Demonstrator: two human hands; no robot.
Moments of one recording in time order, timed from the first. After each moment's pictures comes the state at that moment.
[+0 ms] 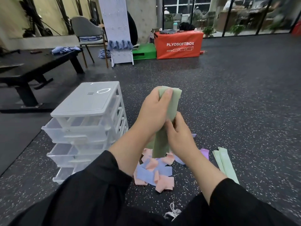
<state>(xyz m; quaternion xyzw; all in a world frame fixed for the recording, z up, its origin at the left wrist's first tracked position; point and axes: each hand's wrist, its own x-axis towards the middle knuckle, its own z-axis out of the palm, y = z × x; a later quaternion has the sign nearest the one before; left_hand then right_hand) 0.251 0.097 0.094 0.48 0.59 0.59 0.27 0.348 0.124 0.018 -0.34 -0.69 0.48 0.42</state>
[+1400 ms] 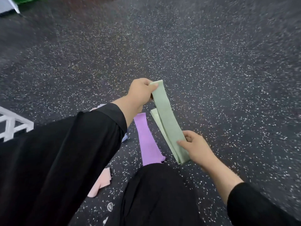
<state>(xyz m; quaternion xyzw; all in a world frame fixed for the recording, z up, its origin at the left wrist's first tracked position) 0.458 0.395 -0.149 0.50 0.64 0.34 0.47 0.653 0.244 -0.237 -0.66 -0.46 0.53 0.28</state>
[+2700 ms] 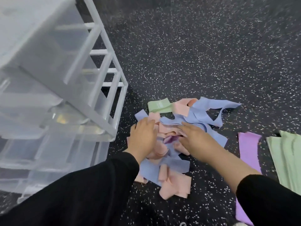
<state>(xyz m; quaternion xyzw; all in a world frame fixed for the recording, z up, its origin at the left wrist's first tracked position) 0.112 0.246 -0.335 0.52 0.84 0.04 0.11 0.308 0.334 -0.277 -0.38 -0.87 0.31 -0.07</state>
